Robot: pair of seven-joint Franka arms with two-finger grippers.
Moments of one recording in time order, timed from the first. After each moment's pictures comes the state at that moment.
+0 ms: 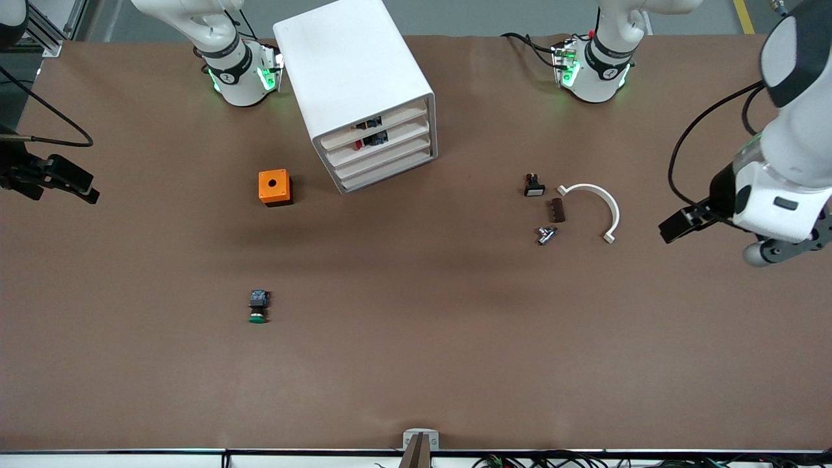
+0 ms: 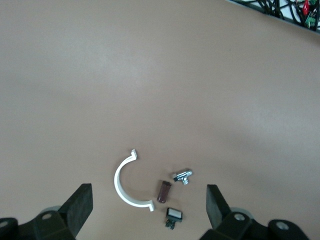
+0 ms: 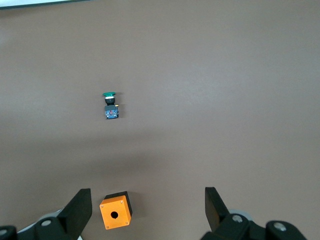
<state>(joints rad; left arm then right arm) -0.24 0.26 0.08 -1.27 0.03 1.53 -0.50 0.06 0.02 -0.09 -1.56 0.02 1.65 0.05</state>
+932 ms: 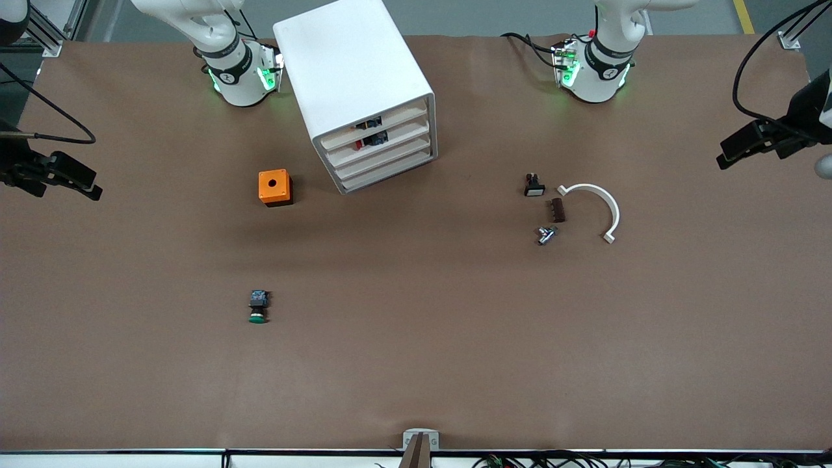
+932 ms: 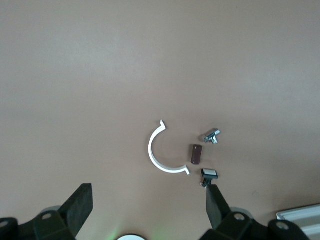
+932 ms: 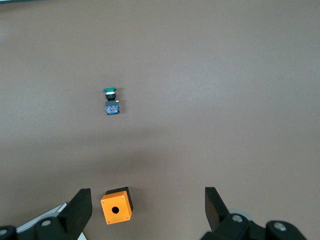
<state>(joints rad) -0.06 -0.03 0.00 -1.52 0.00 1.46 -0.22 0.06 0.02 -0.09 -1.56 0.02 1.63 0.06</state>
